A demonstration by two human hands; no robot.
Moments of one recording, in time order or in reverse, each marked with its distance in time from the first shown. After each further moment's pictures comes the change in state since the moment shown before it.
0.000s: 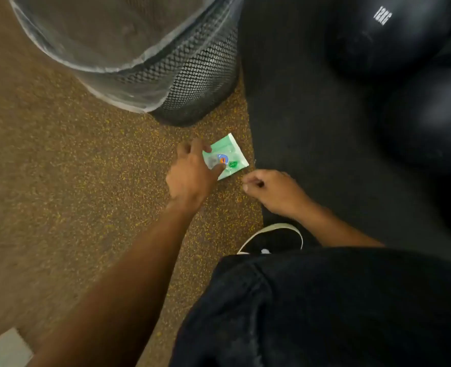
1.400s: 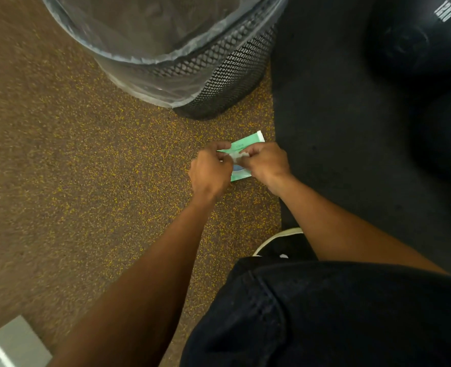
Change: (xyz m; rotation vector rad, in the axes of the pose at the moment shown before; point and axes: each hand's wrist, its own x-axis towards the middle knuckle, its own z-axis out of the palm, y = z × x) left_hand 0.016 -0.011 0.007 -0.429 -0.015 -0.245; right_hand 0.090 -0.035 0.038 0.307 0.235 0.233
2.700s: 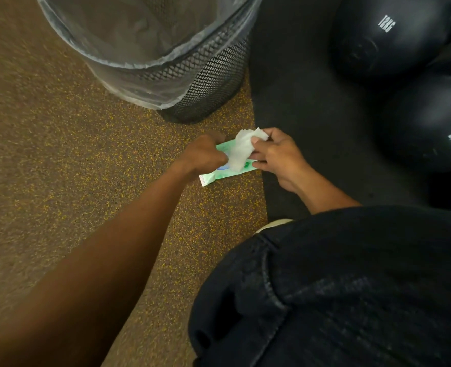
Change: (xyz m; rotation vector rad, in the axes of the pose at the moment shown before) left_hand 0.019 0.037 -0.031 0.182 -0.512 0.074; right_hand -0.040 -0.008 -0.059 0.483 -0.049 0.050
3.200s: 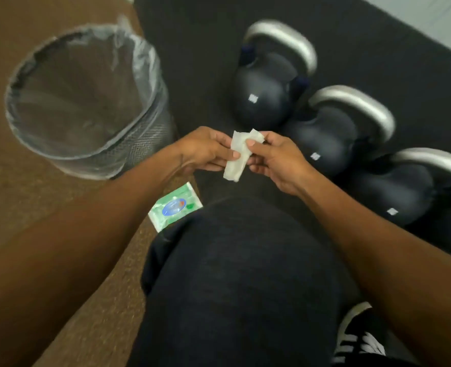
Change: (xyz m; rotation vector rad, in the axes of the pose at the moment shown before) left_hand -0.065 0.191 0.004 -0.186 -0.348 0.249; right_hand -0.122 -0.096 -0.126 0.207 0.127 -0.198
